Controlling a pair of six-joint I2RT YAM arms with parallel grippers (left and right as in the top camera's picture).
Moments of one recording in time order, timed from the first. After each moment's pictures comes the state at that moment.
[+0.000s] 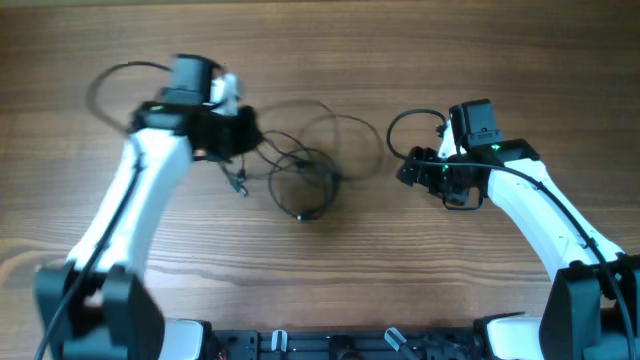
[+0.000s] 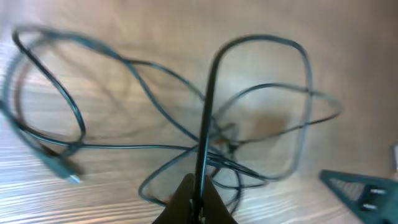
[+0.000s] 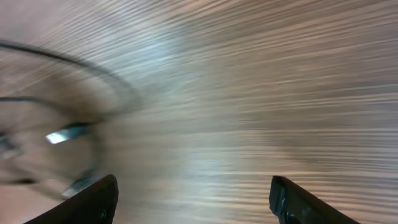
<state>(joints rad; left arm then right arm) -0.10 1.58 1.26 -0.82 0.41 -0.39 0.16 1.54 0.94 -0.70 -0.27 0.50</state>
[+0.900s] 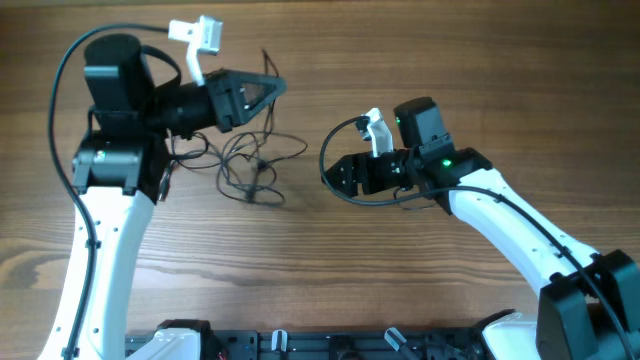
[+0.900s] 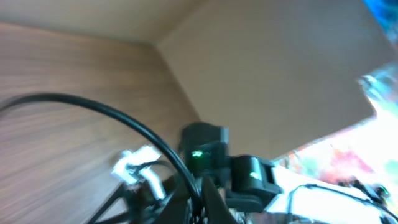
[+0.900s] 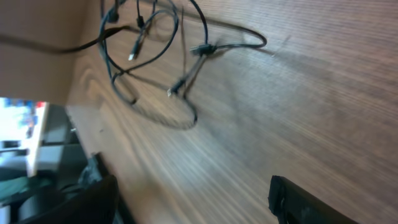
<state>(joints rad) -0.05 1.31 1.25 -0.29 1.13 -0.55 0.43 1.54 0.94 -0.33 -0.68 0.32</state>
